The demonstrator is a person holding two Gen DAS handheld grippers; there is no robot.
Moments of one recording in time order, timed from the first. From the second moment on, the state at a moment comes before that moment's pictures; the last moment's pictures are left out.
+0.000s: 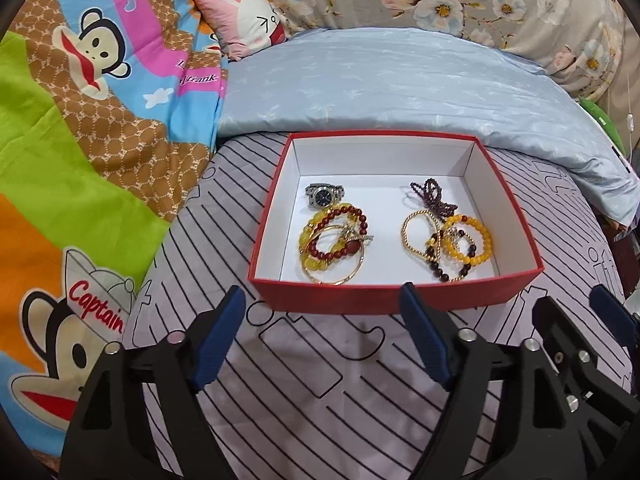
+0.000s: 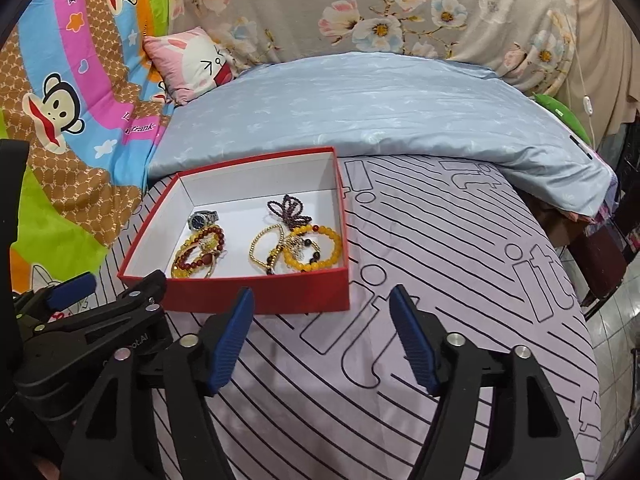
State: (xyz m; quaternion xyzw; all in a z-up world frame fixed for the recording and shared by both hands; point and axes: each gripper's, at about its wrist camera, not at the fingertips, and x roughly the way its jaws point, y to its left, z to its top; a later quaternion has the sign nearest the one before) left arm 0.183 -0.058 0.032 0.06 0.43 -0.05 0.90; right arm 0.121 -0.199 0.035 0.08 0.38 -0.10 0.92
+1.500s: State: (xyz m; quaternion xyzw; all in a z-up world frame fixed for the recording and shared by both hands) left arm 0.153 -0.047 0.022 0.05 0.43 -0.03 0.90; right arm 0.096 -0.199 0.026 0.07 0.38 -0.12 0.91
